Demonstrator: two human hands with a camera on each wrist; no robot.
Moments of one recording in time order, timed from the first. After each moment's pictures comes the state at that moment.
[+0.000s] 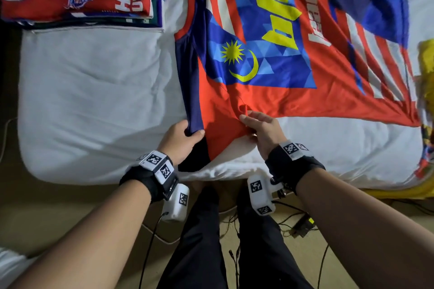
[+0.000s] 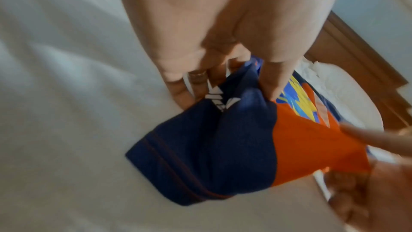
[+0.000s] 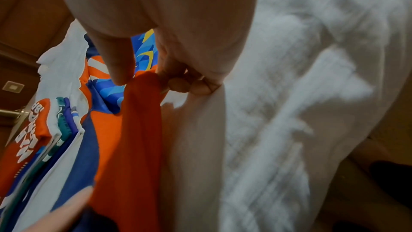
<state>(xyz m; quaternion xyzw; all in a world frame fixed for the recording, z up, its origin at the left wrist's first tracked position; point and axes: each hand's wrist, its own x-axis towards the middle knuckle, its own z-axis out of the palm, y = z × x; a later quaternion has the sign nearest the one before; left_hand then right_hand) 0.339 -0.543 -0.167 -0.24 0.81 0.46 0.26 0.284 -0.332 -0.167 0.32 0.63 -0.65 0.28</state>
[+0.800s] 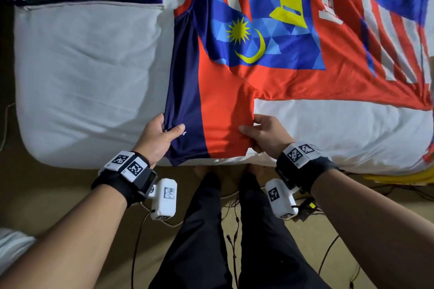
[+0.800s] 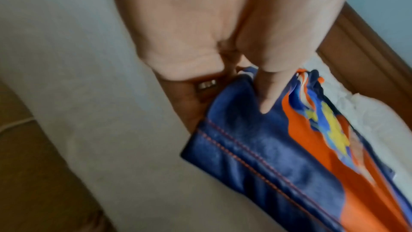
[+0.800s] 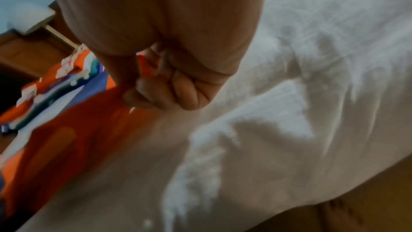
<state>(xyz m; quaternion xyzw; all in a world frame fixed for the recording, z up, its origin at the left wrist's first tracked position) 0.385 -0.585 -0.176 -0.32 0.71 0.59 0.22 0.318 -0.315 -0.159 0.13 0.76 -0.49 0.41</state>
